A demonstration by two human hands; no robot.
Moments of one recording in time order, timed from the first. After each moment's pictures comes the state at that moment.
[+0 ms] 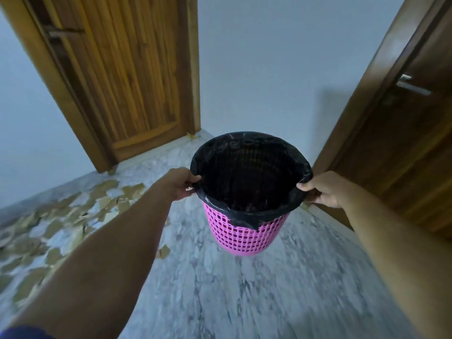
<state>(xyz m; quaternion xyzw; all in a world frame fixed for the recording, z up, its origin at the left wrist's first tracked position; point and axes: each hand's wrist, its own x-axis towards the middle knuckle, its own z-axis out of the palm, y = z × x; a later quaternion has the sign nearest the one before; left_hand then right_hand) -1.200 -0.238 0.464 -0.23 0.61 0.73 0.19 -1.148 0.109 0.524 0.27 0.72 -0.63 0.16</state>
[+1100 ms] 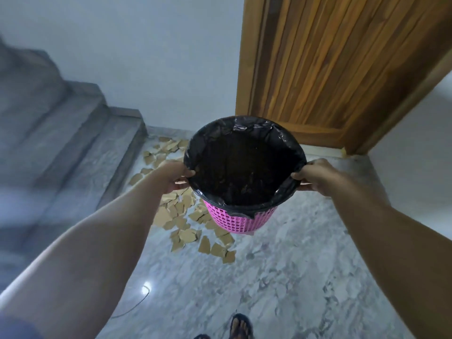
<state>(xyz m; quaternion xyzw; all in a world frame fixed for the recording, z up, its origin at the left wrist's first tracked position) -1.305 -0.578 0.400 -0.52 0.53 0.67 -0.05 -1.553 -0.337 0.431 -0.08 0.81 -0.44 0.38</state>
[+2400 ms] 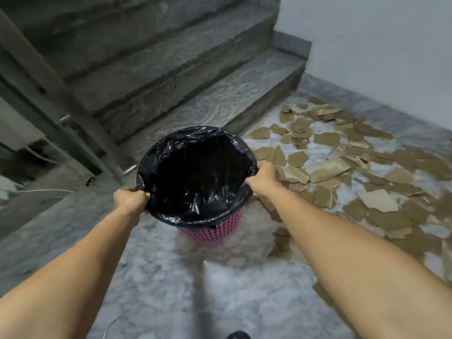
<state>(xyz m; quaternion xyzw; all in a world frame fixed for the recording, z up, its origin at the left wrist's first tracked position) -0.847 -0.757 -0.112 -0.81 0.24 0.36 -0.39 -1.148 -0.786 -0.105 -0.45 0.76 -0.23 0.41</state>
